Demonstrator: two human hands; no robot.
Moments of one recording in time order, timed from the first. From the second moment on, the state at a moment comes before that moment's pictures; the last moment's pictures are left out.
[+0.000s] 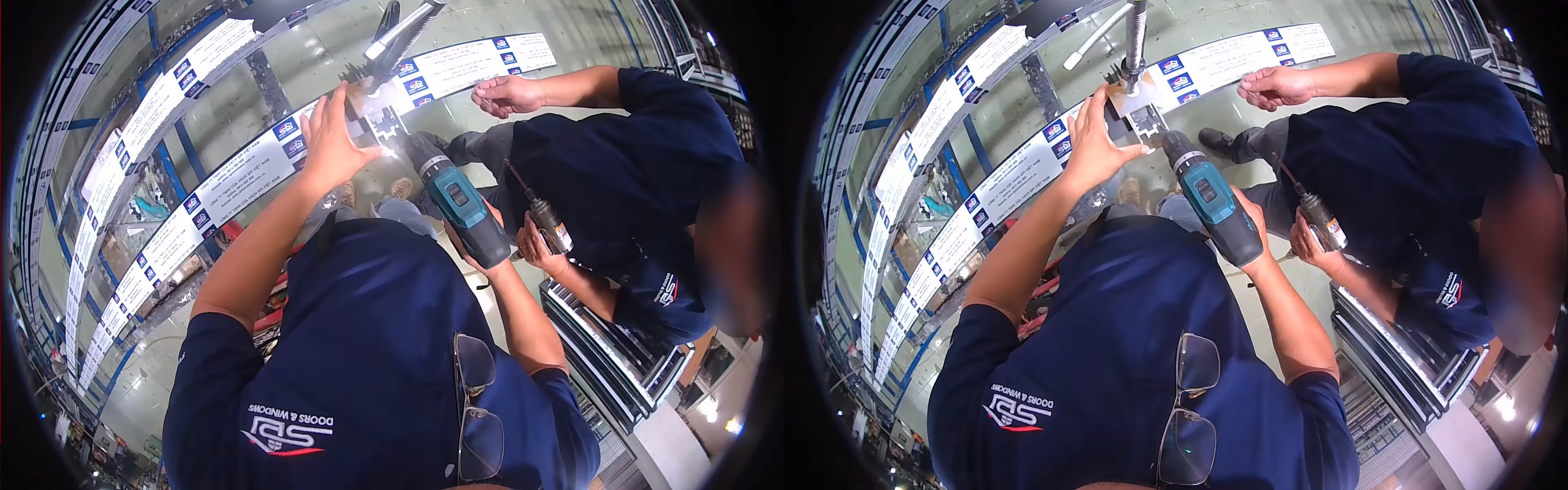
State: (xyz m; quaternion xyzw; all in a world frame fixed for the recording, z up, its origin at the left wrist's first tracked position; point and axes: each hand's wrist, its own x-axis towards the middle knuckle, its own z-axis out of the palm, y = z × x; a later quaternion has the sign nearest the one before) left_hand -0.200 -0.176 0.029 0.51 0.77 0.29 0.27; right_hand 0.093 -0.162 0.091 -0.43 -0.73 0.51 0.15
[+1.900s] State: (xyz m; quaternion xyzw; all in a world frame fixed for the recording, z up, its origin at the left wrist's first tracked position) left_hand -0.172 -0.146 0.027 0.45 0.82 0.27 0.24; right_hand 0.075 -0.139 0.082 -0.42 -0.73 0.51 0.16
